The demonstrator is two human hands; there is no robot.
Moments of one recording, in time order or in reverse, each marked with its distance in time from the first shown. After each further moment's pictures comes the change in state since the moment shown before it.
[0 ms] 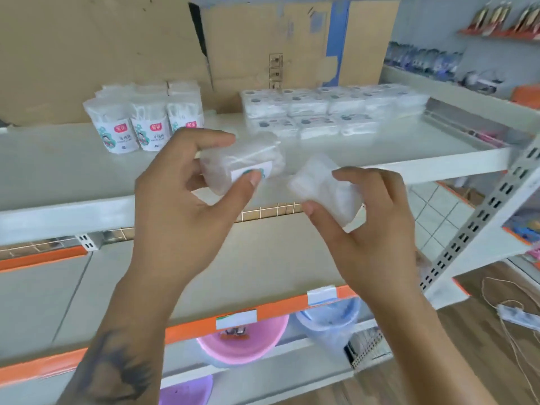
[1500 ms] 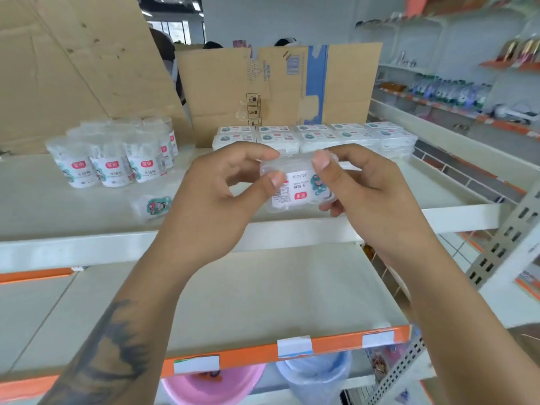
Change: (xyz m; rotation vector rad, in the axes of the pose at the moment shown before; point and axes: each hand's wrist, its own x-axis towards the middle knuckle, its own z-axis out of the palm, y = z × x) left_hand 0.054 0.037 0.116 0.004 -0.226 -0.144; right_hand 0.136 0.056 -0.056 0.604 -0.402 0.240
